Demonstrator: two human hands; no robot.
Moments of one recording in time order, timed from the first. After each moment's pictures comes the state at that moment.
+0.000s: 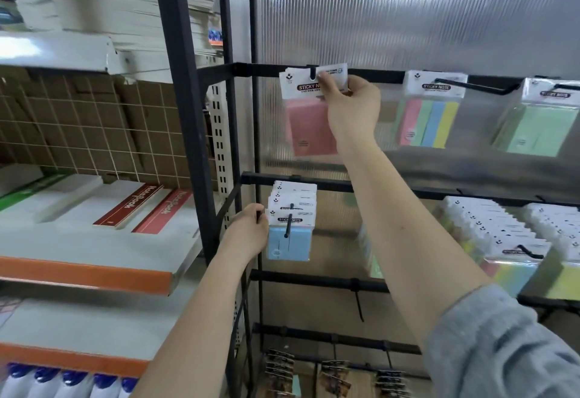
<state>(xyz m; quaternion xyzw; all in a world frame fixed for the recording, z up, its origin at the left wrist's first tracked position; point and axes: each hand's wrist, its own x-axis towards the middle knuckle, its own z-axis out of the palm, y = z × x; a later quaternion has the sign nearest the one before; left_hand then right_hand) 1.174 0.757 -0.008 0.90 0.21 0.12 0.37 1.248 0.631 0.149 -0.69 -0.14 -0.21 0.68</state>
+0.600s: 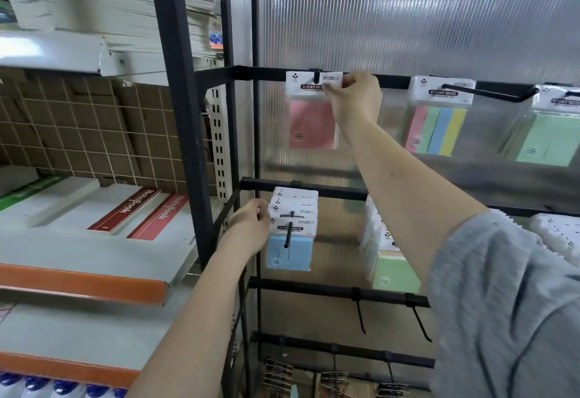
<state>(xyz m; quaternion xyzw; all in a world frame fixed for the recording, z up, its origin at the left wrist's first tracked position) 1.196 0.764 -0.003 0.87 0.21 0.12 0.44 1.317 0.638 0.160 -0.79 -0.10 -0.24 0.56</state>
